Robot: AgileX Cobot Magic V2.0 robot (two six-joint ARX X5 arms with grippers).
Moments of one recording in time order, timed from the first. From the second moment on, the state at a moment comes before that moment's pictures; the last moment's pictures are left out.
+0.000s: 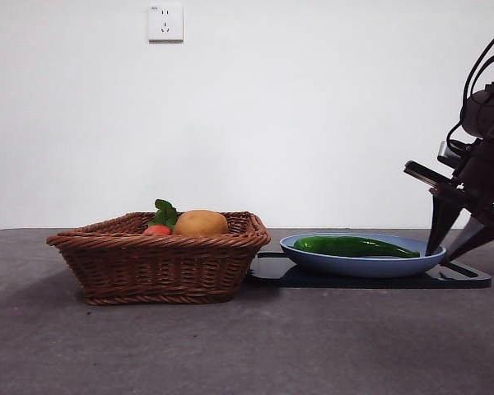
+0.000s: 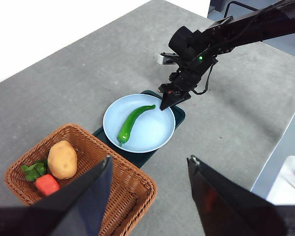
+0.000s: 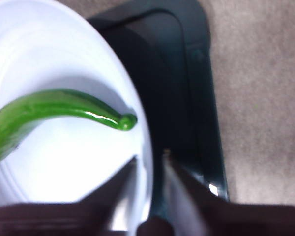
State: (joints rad) left arm -0.66 1.21 1.84 -1.15 0.16 0.08; right arm -0.02 1.96 1.33 -0.59 -0.44 0.23
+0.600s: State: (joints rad) left arm -0.66 1.23 1.84 -1.16 0.16 0.08; right arm 0.03 1.36 1.33 -0.90 -0.44 0.08
